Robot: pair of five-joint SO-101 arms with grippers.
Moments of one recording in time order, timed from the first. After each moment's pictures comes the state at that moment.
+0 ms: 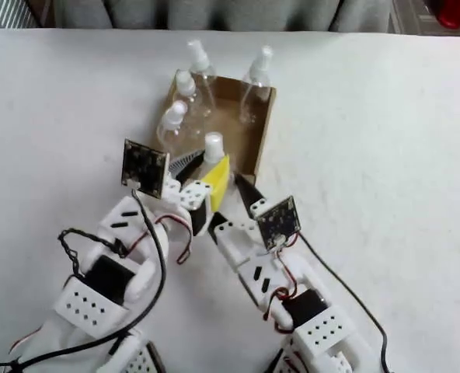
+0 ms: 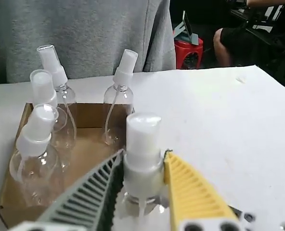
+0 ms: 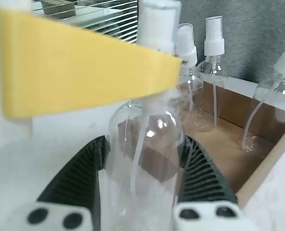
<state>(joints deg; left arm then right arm) 24.0 -63.0 67.4 23.5 13.6 -33.4 -72.1 96.4 -8.3 -1.3</state>
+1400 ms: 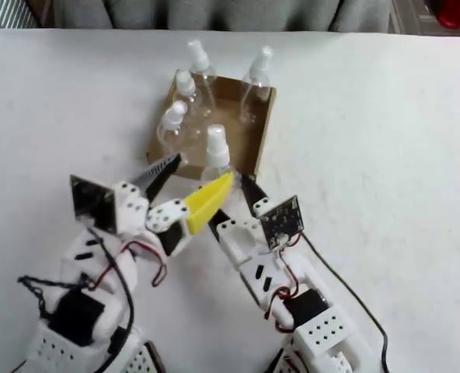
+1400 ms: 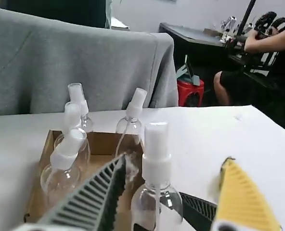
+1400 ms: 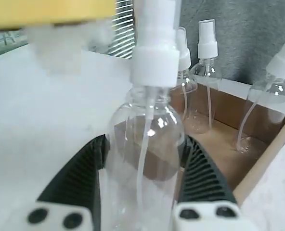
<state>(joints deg) 20.3 -87.0 69.0 36.6 13.6 -32.6 -72.2 96.4 -8.3 -1.3</state>
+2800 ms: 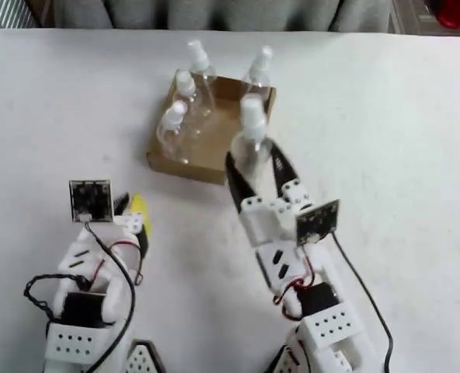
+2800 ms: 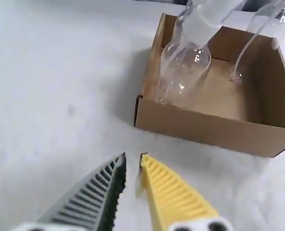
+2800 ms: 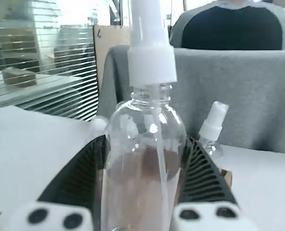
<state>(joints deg) -0.6 -92.9 91.5 42.5 9.6 -22.2 -69.9 90.2 -19.9 -1.3</state>
